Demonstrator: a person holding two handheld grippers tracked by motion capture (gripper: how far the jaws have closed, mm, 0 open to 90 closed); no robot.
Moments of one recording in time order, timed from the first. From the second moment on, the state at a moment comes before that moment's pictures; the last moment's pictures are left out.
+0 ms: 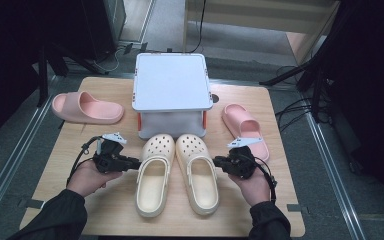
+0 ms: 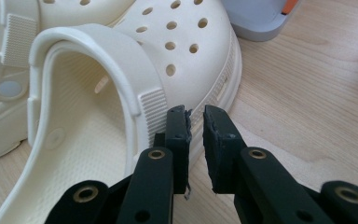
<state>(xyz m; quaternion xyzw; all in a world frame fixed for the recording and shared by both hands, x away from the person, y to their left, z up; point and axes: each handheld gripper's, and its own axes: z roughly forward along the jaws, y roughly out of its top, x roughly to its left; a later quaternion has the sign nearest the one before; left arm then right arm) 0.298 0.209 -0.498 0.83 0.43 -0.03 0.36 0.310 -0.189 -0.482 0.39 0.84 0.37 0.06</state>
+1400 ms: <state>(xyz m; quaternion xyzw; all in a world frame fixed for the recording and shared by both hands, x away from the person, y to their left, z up) 0.296 0.204 -0.467 0.83 0.38 0.02 0.42 0.288 -0.184 -0.457 0.41 0.80 0.44 0.04</state>
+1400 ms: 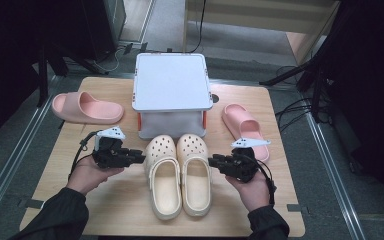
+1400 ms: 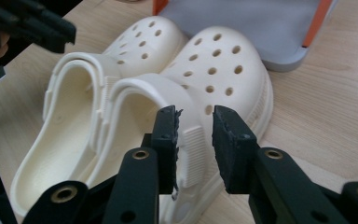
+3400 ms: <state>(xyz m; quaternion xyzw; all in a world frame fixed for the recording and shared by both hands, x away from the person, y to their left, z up) 0.405 0.214 -0.373 0.83 0.39 0.04 0.40 0.269 -0.072 -0.504 0.45 0.80 0.39 0.08</state>
